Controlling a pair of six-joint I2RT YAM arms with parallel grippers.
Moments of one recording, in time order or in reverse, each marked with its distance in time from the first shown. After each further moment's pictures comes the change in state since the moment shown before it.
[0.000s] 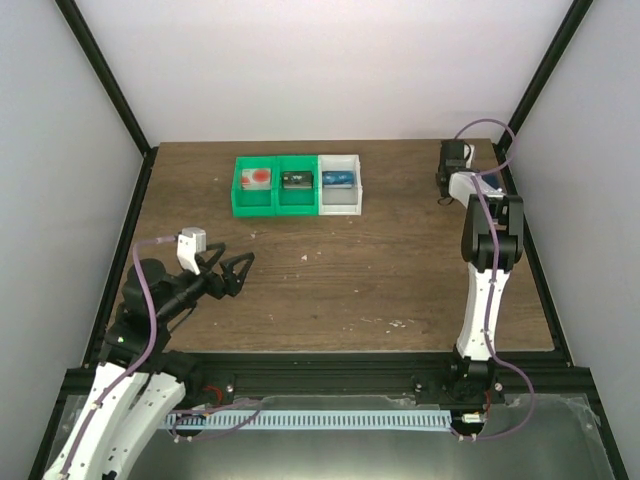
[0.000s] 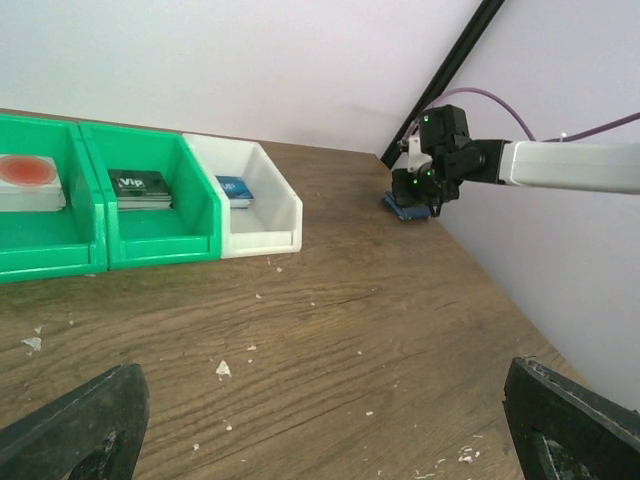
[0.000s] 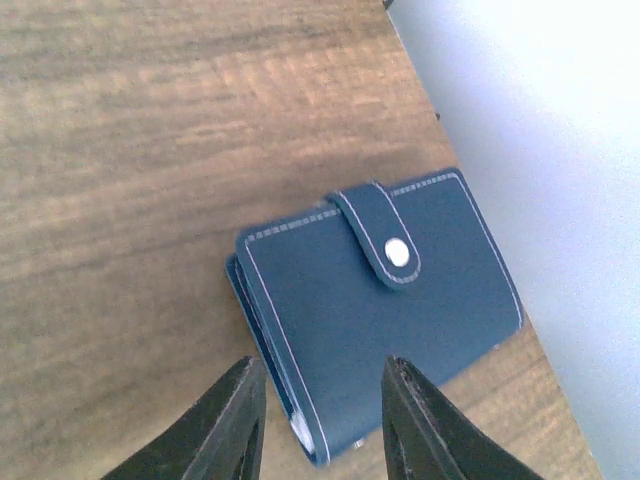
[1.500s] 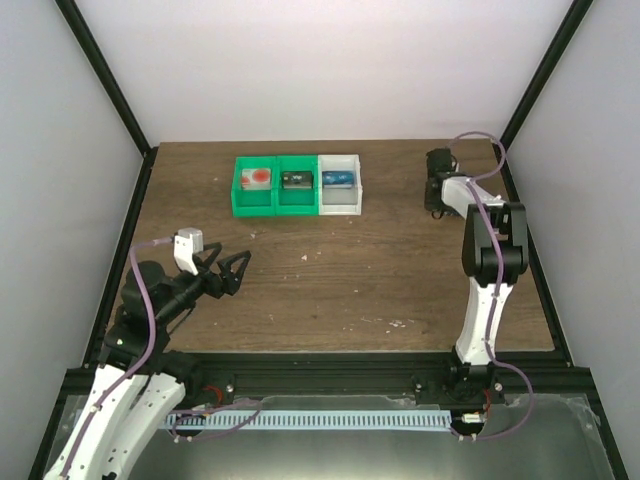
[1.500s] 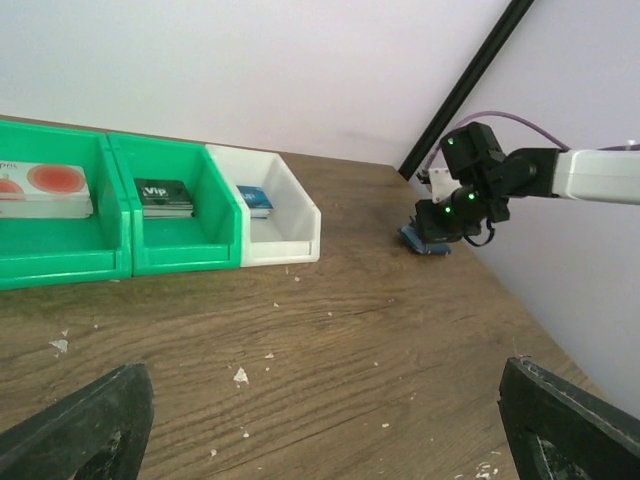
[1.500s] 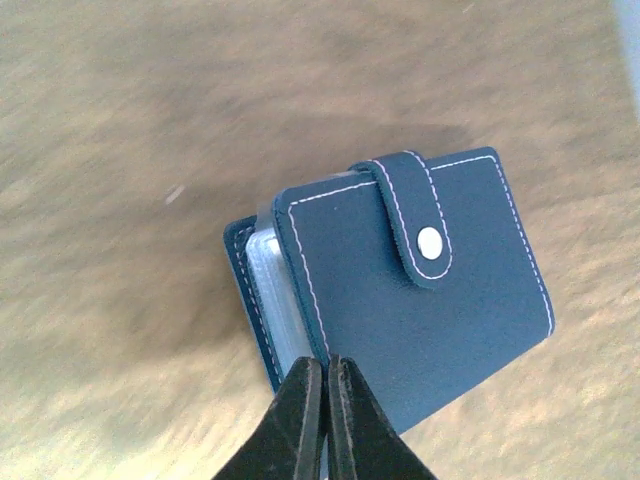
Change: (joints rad) left arm -0.003 -0.023 -0.008 0.000 -0.051 -0.002; right arm 0.068 -0.135 -0.115 -0.231 -0.129 0.103
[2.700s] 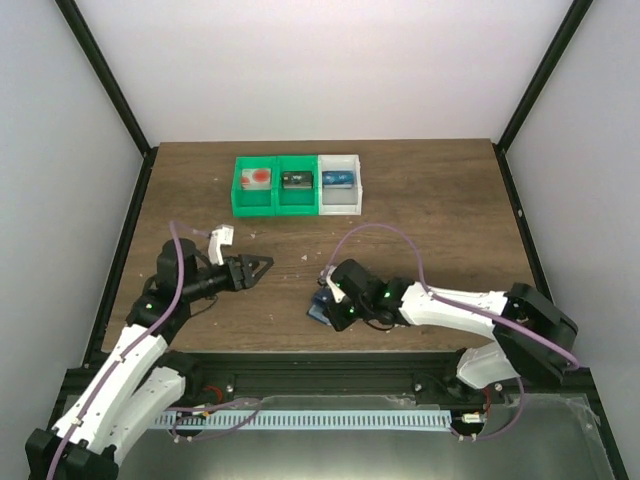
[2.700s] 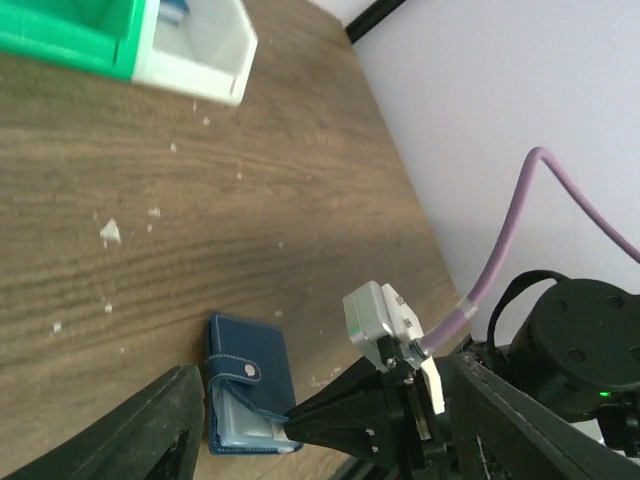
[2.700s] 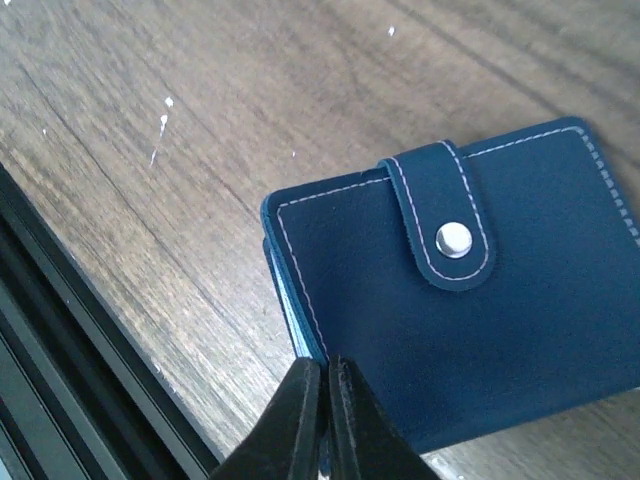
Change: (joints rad) left arm 0.000 0.268 -0.037 0.091 0.286 -0.246; right arm 0.951 -0.741 -0.852 0.239 -0.599 0.268
